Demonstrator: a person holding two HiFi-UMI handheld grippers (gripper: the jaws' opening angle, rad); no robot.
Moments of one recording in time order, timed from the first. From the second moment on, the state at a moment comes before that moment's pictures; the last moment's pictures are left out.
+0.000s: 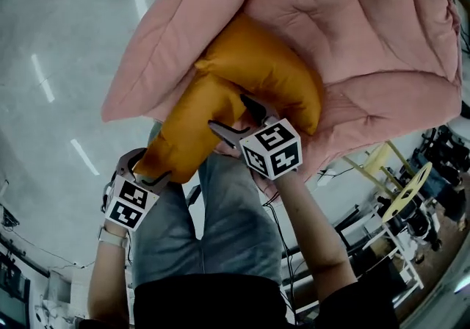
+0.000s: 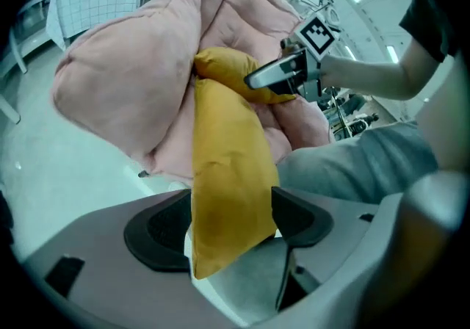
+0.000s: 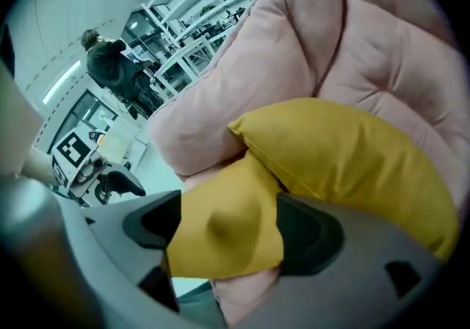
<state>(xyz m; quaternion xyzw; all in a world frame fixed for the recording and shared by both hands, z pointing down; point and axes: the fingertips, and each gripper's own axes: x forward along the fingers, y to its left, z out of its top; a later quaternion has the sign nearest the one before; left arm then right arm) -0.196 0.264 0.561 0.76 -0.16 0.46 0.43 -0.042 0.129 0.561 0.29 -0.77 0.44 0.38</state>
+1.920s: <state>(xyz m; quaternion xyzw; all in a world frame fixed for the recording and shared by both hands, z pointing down) -0.197 0.094 0.410 0.81 0.00 0.54 0.21 0.032 0.061 0.414 0.59 -0.64 0.48 0.09</state>
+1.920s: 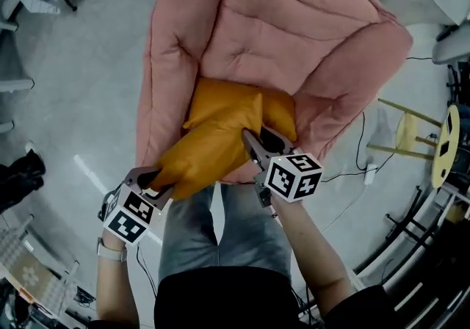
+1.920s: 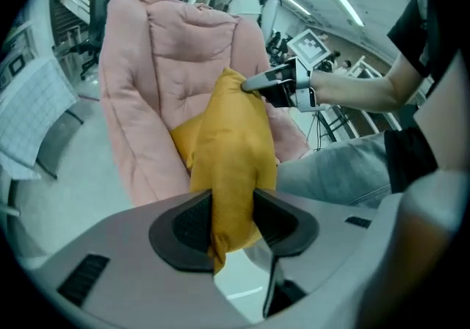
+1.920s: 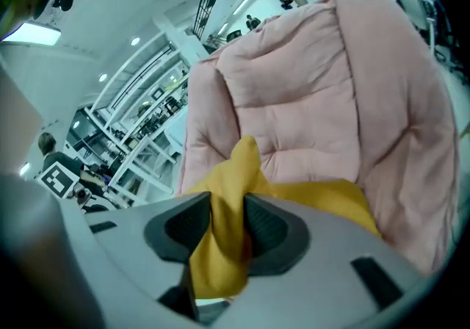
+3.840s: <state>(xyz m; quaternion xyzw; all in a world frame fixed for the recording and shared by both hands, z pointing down) 0.049 -0.076 0.451 0.83 0.05 0.54 -0.10 0.250 0.078 0.452 0.72 -0.48 0.49 0.02</state>
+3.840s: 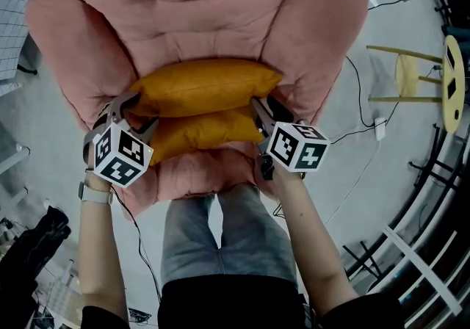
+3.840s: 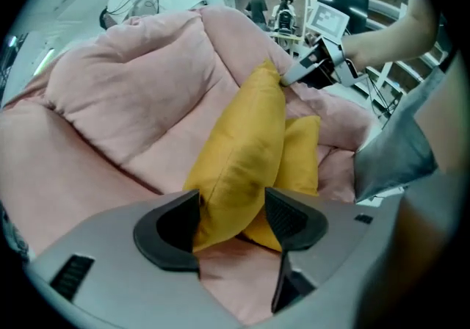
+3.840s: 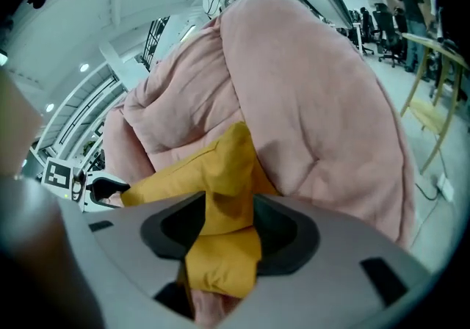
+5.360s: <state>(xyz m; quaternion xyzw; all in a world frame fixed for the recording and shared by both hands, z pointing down) -0.041 -0.017 0.590 0.75 -0.02 0.66 -0.09 0.162 0.136 0.564 0.64 -0.49 0.57 0.13</state>
